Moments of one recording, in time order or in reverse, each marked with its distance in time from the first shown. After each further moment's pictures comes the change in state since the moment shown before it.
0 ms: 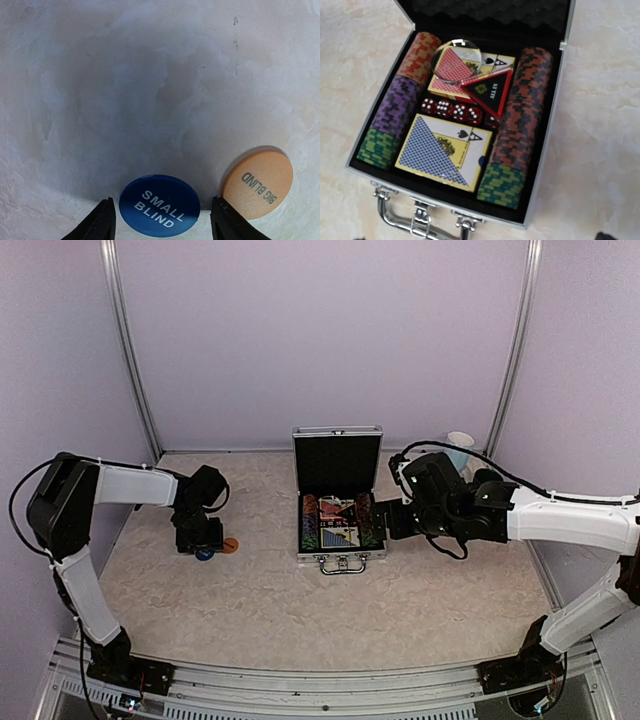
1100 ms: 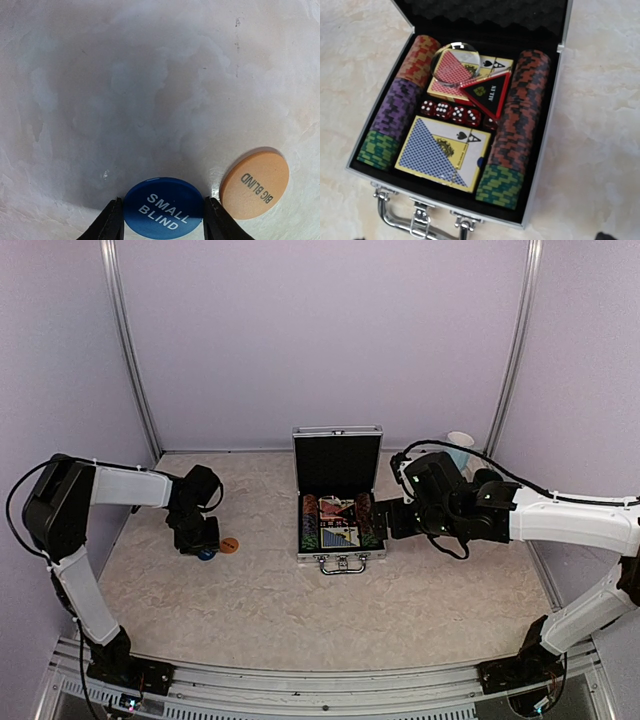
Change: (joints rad) left arm 0.029 -0.014 -0.033 0.049 0.077 -0.014; right arm 0.000 -0.011 -0.003 -0.002 0.006 -0.001
